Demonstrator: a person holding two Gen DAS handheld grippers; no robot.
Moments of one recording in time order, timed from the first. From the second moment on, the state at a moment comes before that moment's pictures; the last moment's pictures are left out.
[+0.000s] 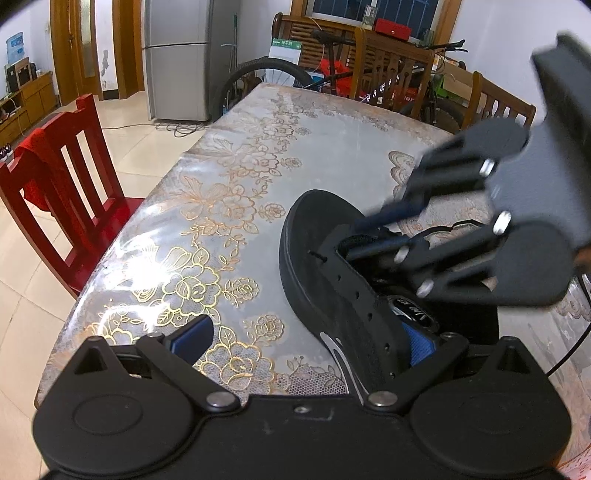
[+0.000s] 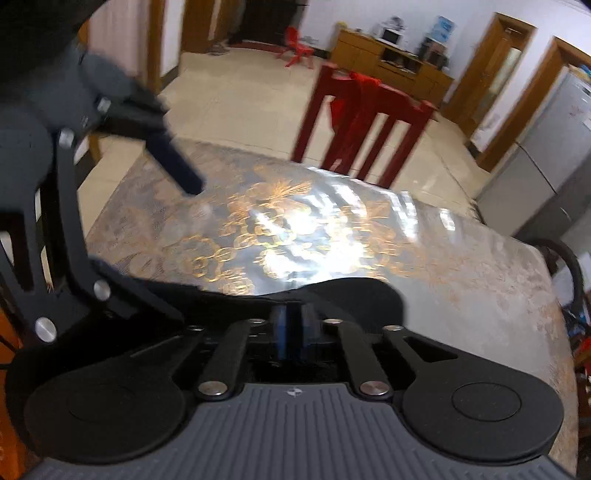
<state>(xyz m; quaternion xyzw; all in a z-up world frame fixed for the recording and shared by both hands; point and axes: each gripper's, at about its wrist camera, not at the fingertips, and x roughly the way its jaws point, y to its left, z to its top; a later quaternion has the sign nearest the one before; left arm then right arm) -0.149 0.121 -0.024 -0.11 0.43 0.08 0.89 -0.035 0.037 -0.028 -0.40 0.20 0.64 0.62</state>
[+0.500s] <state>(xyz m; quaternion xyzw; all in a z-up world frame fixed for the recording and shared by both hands) -0.164 0.131 -0.005 -0.13 0.38 0.08 0.91 -0.011 0.057 -0.003 -0.20 0.30 0.66 0.66</state>
